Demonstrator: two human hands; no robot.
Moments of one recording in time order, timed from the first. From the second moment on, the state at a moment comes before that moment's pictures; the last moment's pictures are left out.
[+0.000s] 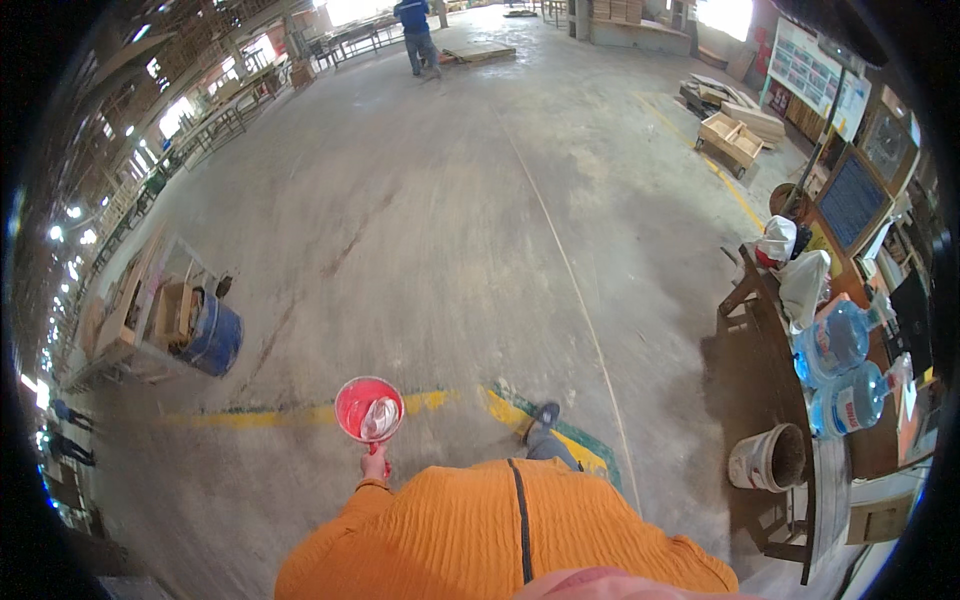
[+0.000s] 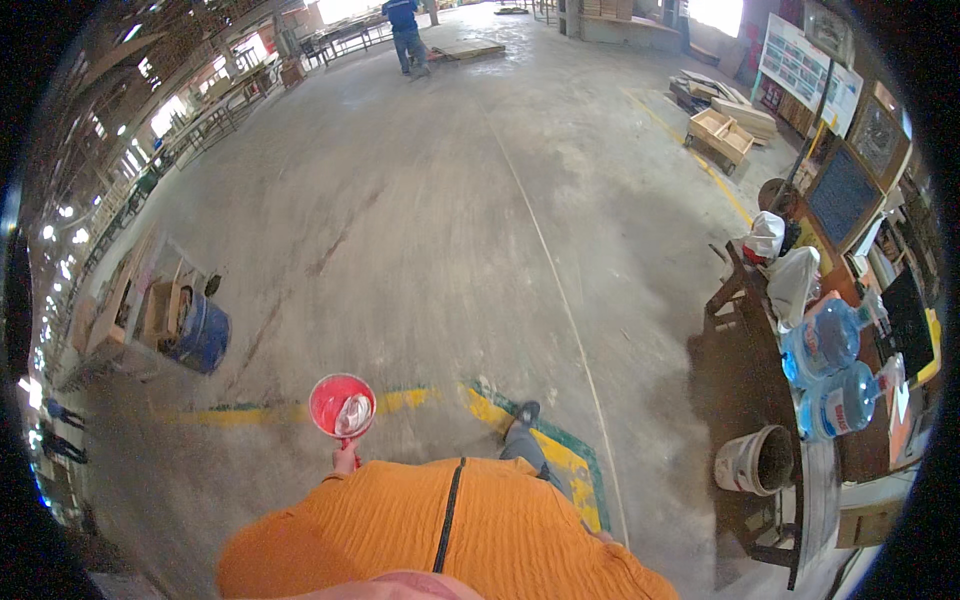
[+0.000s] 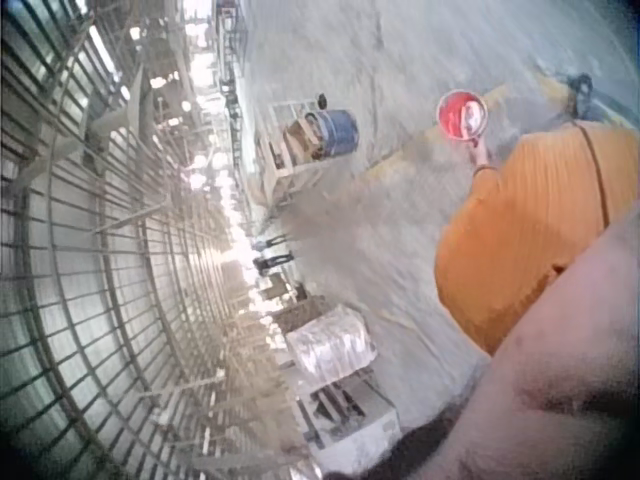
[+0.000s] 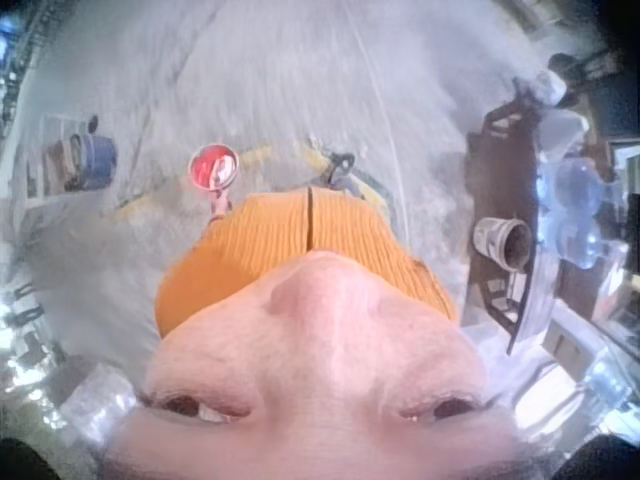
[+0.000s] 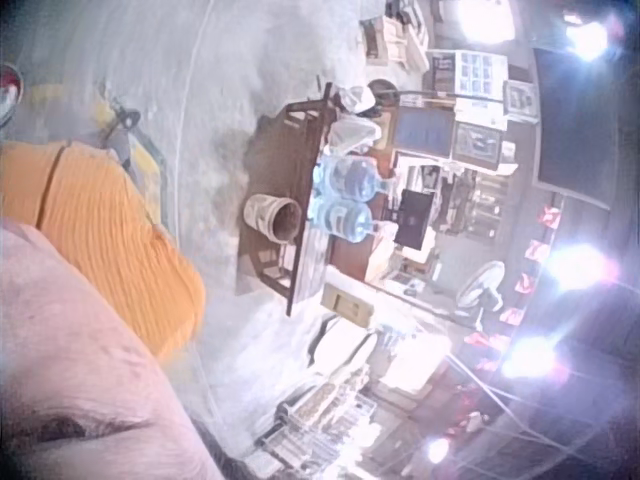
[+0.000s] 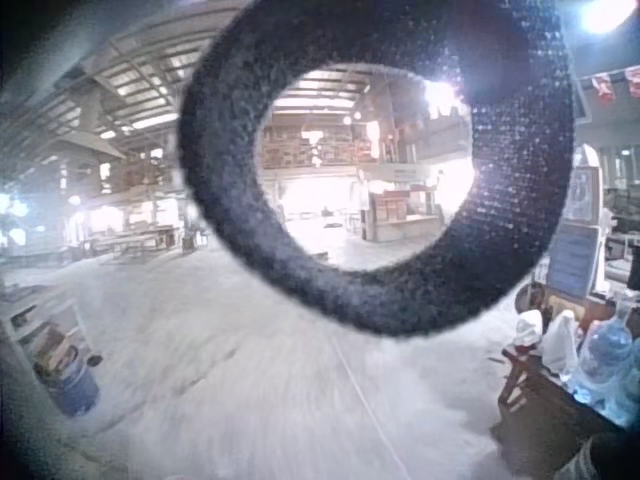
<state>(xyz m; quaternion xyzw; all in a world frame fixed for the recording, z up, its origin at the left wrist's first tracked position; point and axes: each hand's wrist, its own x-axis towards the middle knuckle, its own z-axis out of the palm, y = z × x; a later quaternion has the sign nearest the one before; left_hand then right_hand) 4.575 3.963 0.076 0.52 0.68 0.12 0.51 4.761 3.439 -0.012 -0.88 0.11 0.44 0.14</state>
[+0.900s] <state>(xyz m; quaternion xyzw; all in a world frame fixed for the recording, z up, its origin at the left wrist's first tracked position) 5.205 4.427 0.056 0.55 0.70 0.00 0.46 5.580 3.978 -0.019 -0.92 -0.14 0.34 0.09</state>
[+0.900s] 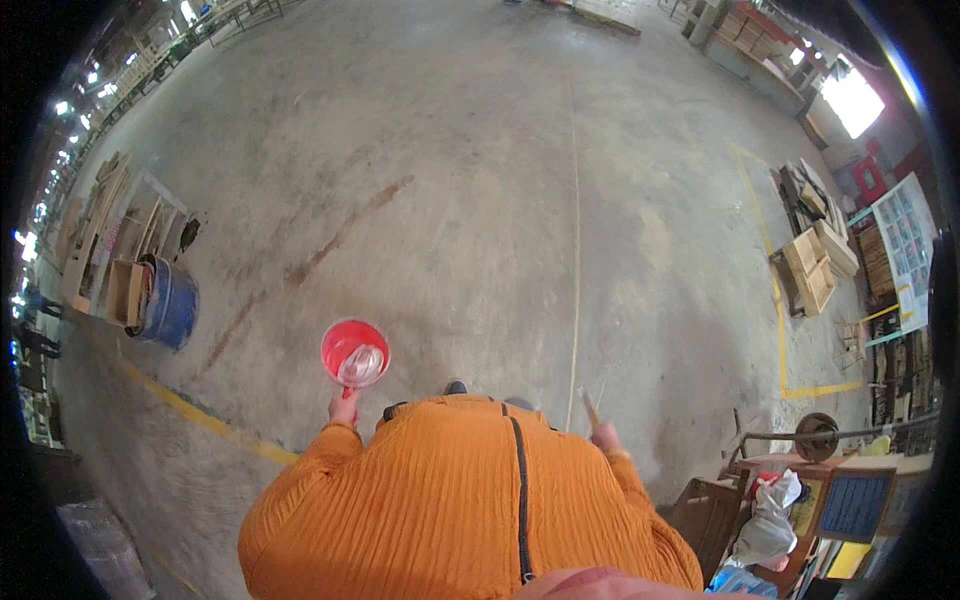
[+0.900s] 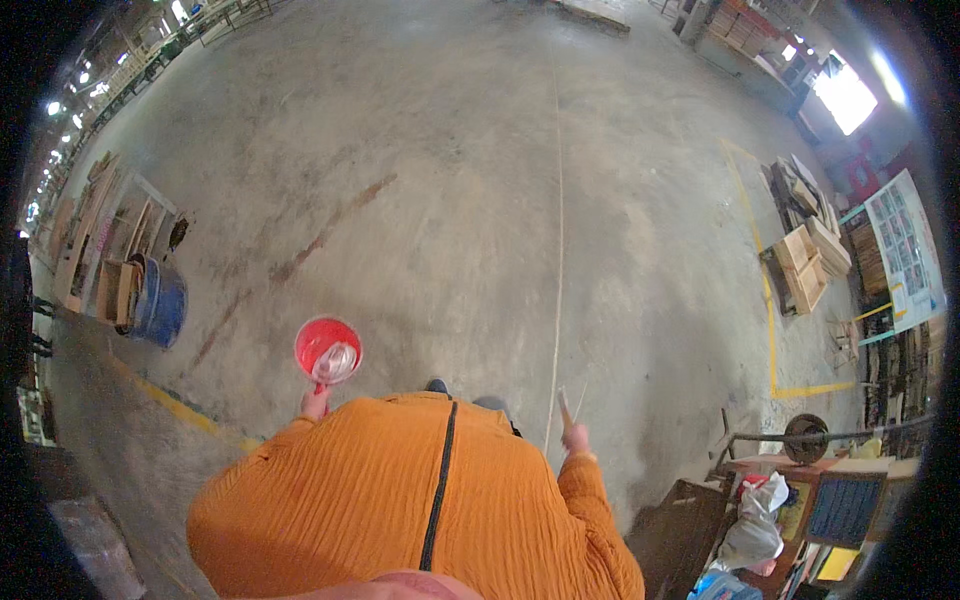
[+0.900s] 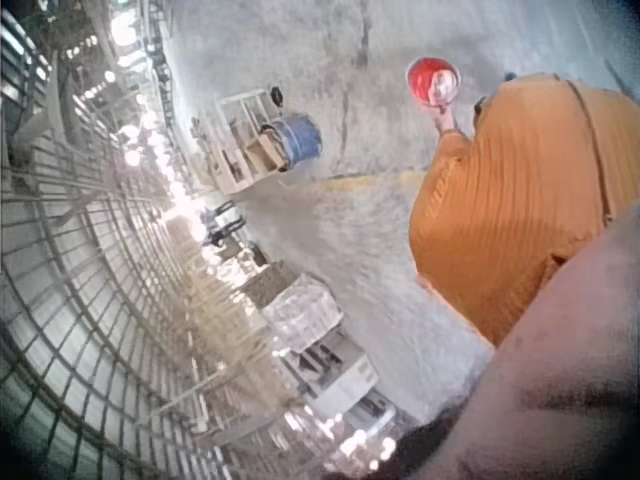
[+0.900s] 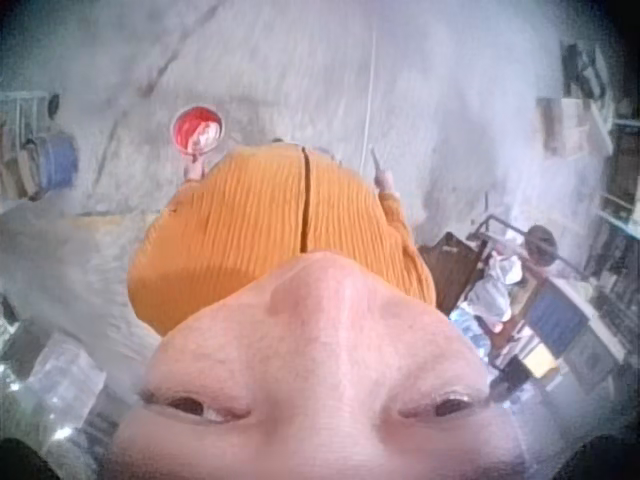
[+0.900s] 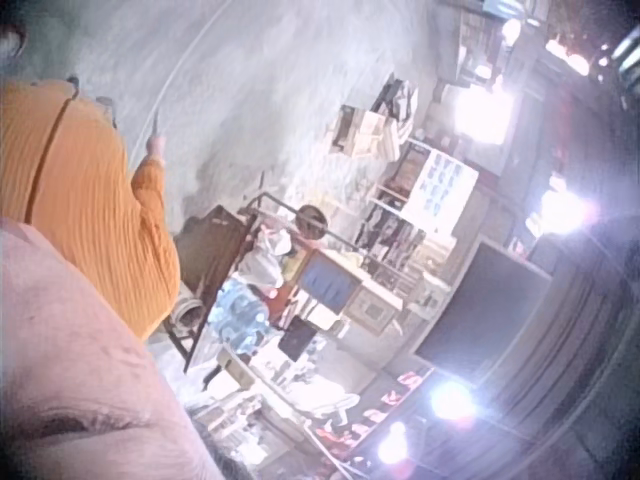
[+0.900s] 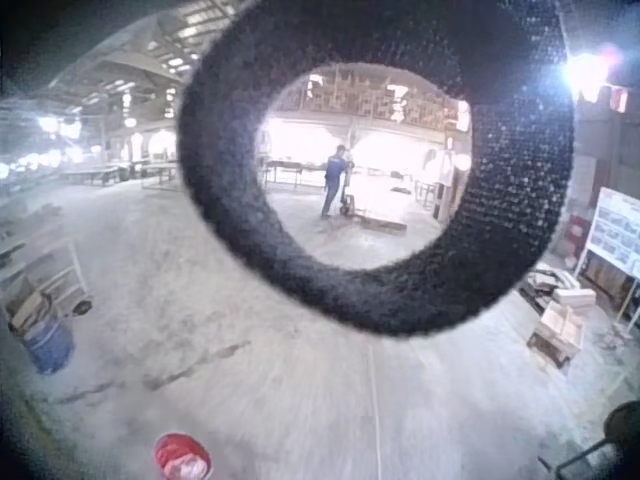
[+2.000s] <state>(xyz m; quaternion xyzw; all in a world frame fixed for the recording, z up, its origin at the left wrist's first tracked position) 5.981 5.028 0.000 0.52 0.76 0.10 0.37 6.449 4.726 -0.087 -0.90 -0.21 0.38 0.10</state>
